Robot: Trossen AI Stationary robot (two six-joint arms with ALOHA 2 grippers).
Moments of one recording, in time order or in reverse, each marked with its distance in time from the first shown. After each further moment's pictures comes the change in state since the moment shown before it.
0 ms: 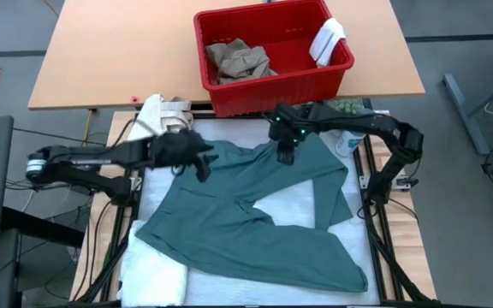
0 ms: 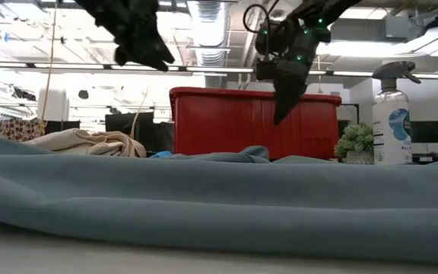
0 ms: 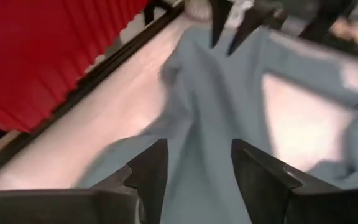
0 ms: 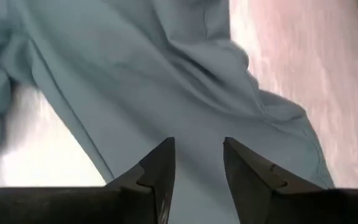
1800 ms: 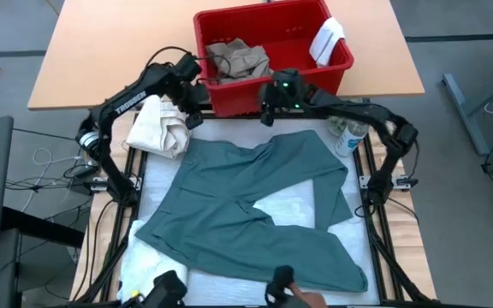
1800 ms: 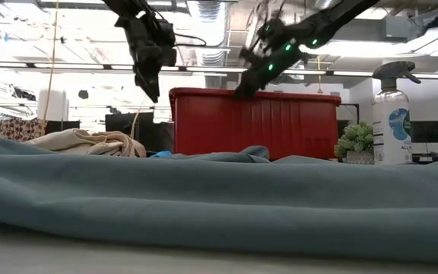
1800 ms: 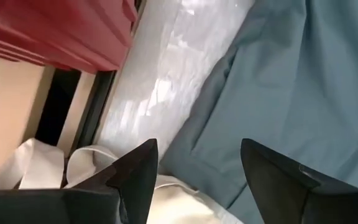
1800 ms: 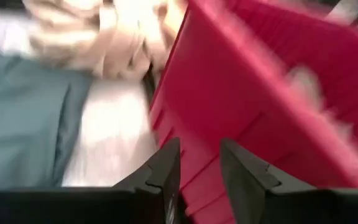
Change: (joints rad) left arm 0.658 0.589 0.774 -0.851 0.460 0.681; right arm -0.186 0.100 0.049 0.742 -0.014 -0.255
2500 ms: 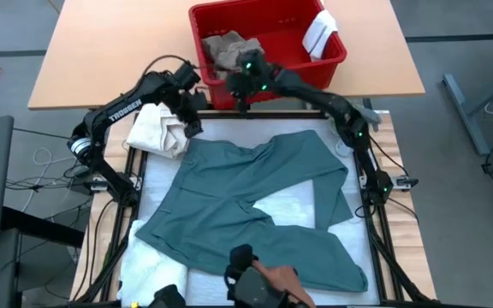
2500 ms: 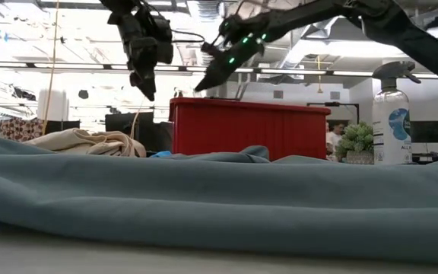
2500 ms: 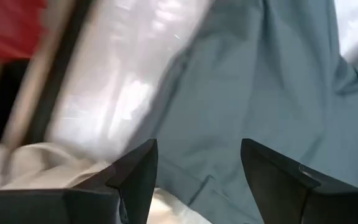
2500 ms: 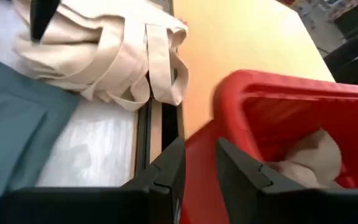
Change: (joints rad) left arm -0.043 -0.087 -0.132 0.029 0.074 -0.063; right arm 0.031 0.464 0.869 -0.456 -0.029 -0.205
